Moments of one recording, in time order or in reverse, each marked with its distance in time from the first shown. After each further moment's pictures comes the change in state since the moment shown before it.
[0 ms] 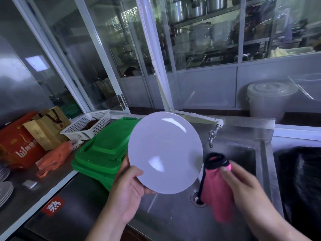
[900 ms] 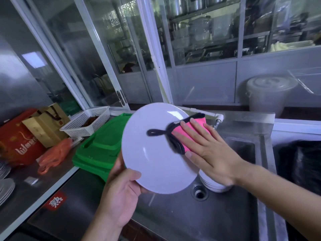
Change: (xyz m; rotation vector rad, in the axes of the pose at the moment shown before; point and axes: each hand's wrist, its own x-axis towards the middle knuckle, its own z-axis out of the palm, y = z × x) left_hand -0.020 0.009 -0.003 -0.073 -0.047 0.074; right_hand 0.071 -0.010 0.014 -1.137 -0.416 -0.819
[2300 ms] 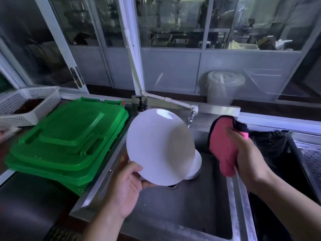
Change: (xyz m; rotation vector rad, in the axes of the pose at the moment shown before) left_hand 0.088 -0.052 -0.045 -0.122 -0.138 -0.276; right_hand 0.015 -0.030 -0.027 1.076 0.556 1.087
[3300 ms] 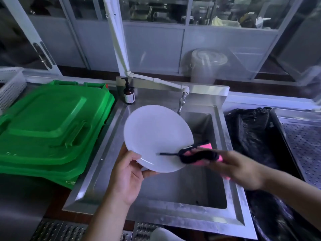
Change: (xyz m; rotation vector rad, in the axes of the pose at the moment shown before) left_hand 0.022 -0.020 -0.042 -0.079 0.024 -0.181; right_hand -0.013 0.053 -0.015 -0.718 -0.772 -0.059
